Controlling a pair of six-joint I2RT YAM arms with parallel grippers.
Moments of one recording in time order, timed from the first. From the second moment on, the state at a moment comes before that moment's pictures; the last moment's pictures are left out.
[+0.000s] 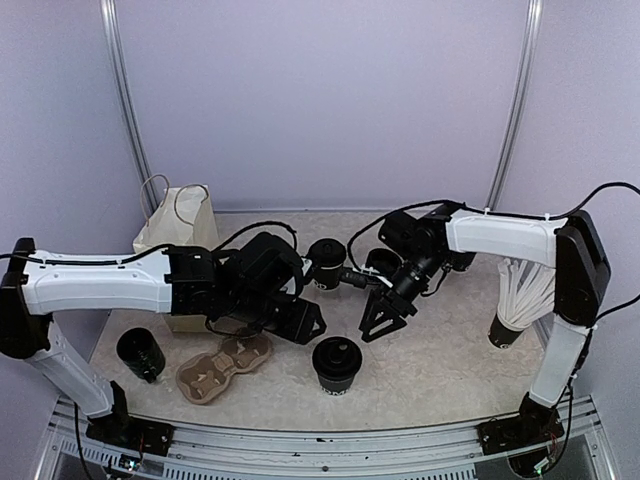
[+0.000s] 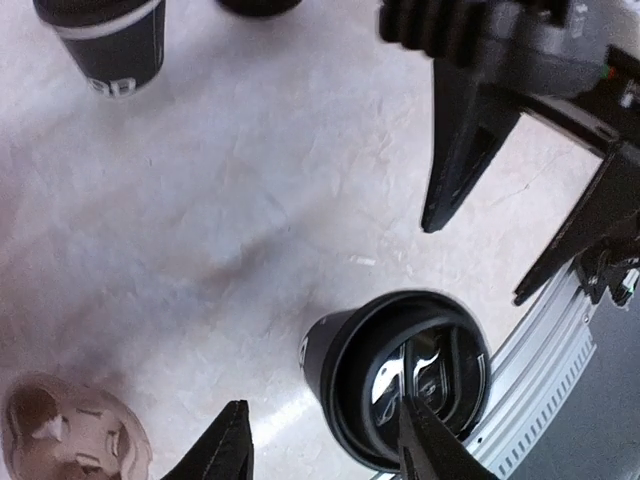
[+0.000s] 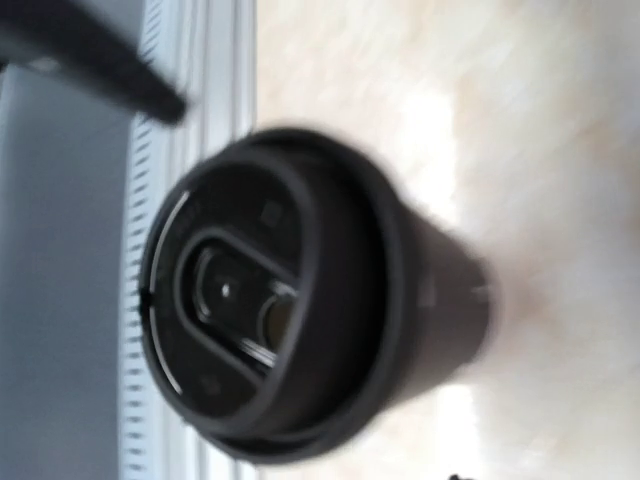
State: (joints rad) left arm -1.14 1.53 1.15 -0.49 -0.07 -0.59; right arm 0.70 1.84 1.39 -1.03 -0.87 -0.58
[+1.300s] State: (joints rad) left arm -0.97 1.54 1.36 -0.04 -0.48 0.09; right arm 0.92 1.72 1.45 -0.86 -0.58 -0.91
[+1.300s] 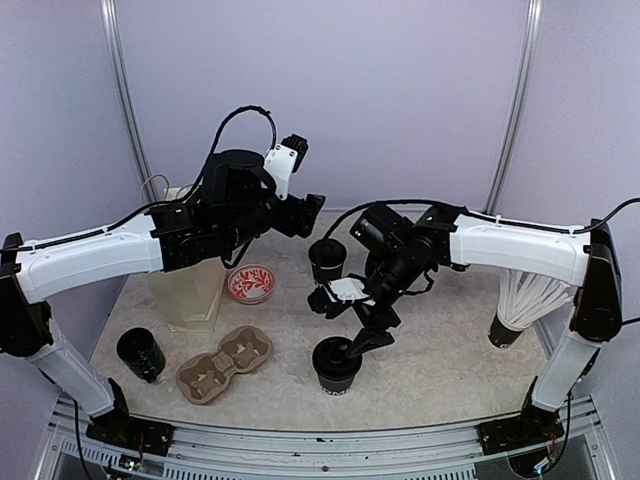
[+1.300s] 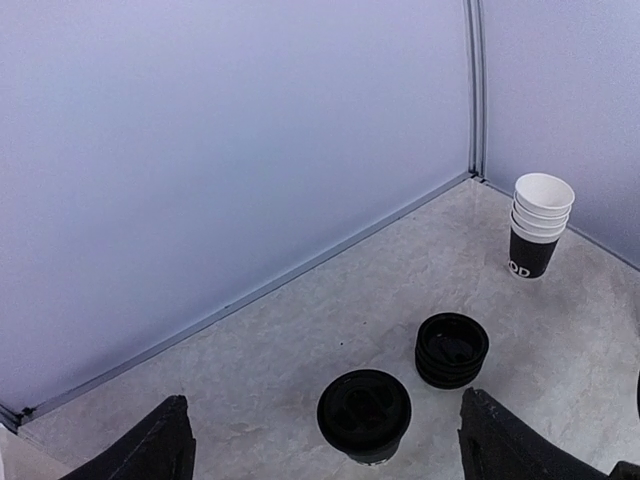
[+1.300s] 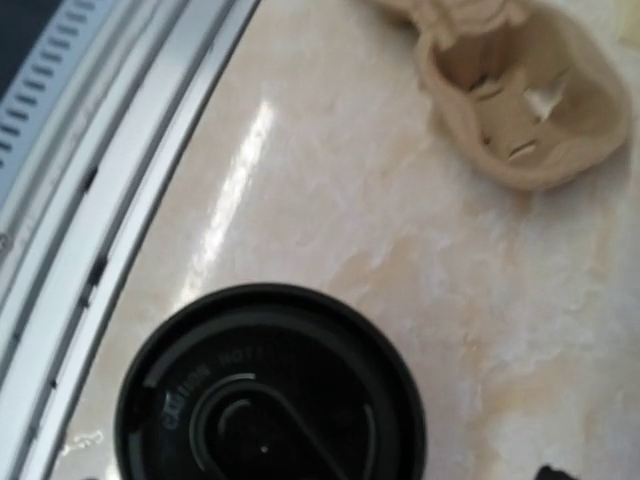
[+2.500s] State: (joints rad) left arm -0.91 1.54 1.38 -0.08 -0.38 0.01; right arm 1.00 1.77 1.43 -0.87 -0.44 -0.89
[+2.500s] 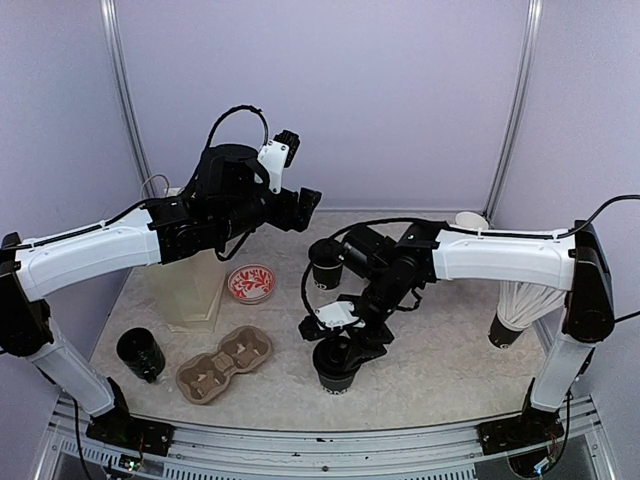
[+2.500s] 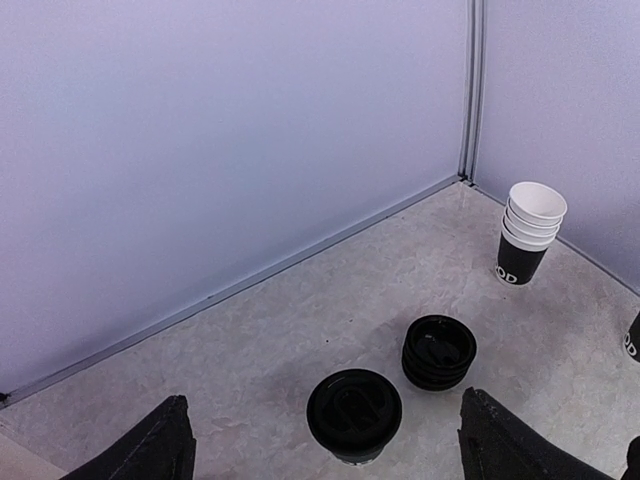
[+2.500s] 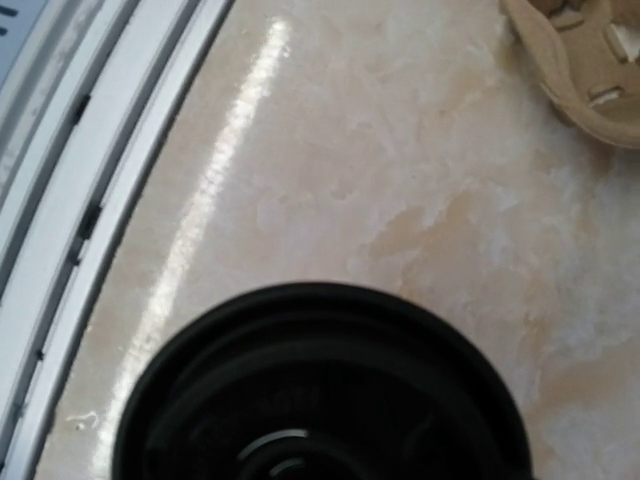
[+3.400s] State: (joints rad) left arm -0.91 1.54 1.38 -0.10 -0.38 0.01; right arm 0.59 1.96 1.69 -0.76 -0.33 -0.66
